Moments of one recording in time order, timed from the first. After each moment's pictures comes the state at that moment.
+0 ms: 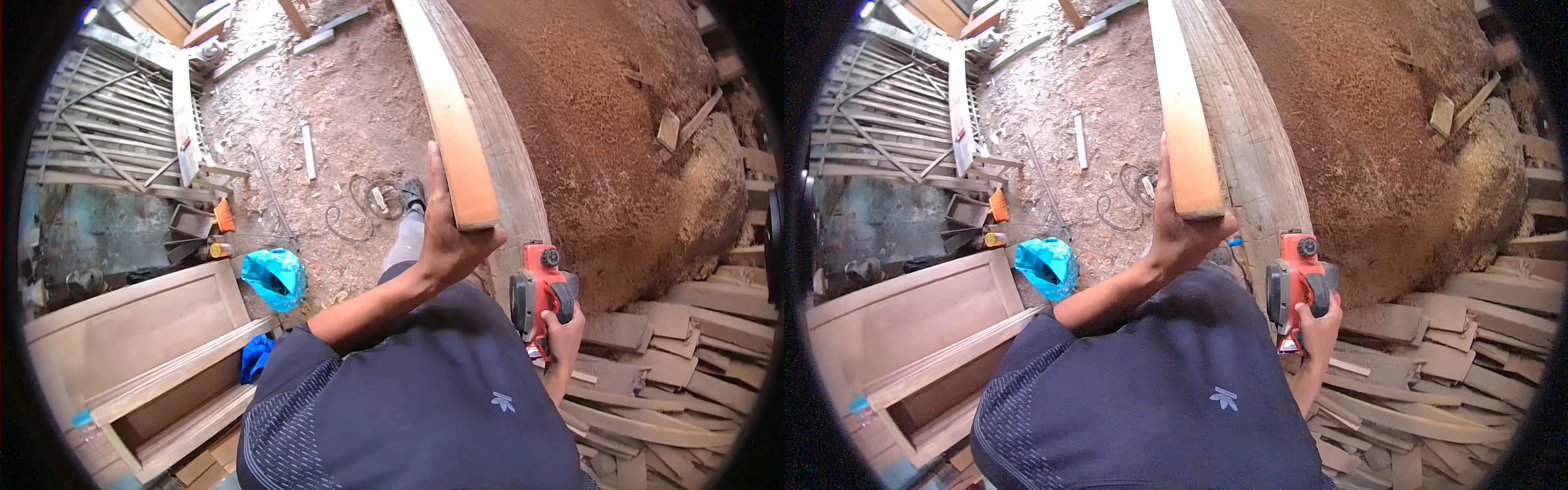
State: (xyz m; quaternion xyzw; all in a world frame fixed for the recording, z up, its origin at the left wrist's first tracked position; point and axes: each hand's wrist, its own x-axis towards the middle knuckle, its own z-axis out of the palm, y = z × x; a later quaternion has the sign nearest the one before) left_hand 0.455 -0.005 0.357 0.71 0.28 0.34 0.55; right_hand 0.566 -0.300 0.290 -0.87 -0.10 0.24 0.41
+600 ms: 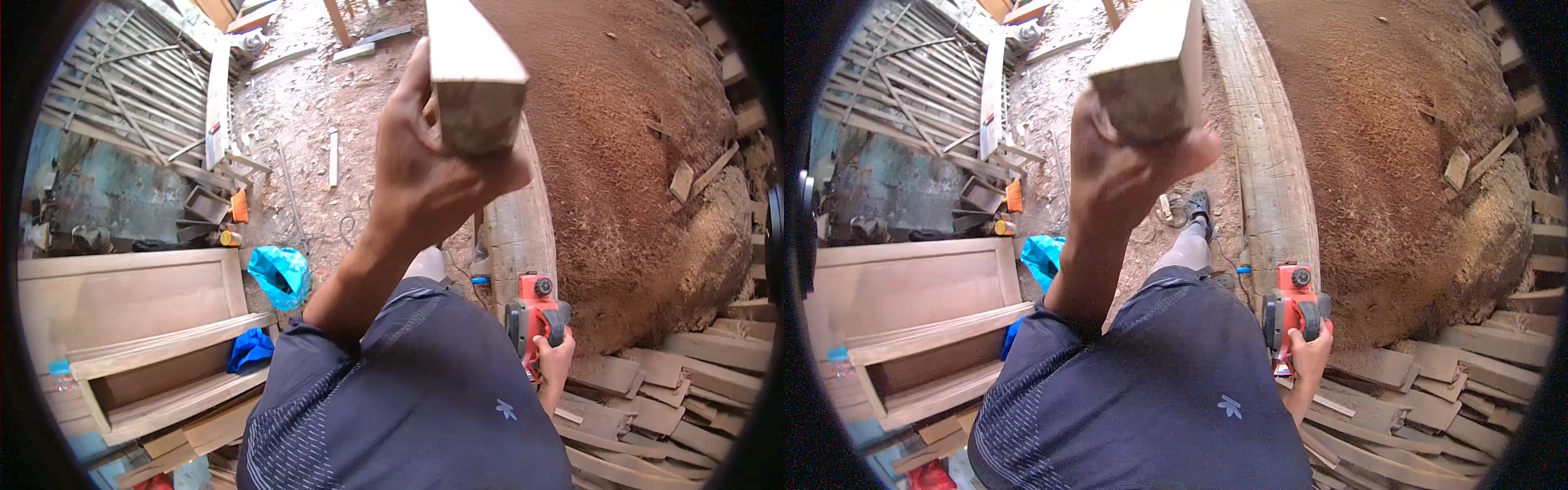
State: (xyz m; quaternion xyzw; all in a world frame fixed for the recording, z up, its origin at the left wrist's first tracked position) left_hand 0.437 0.064 0.510 0.65 0.24 0.41 0.59; right_hand 0.576 -0.299 0.258 -0.85 -0.16 0.27 0.42
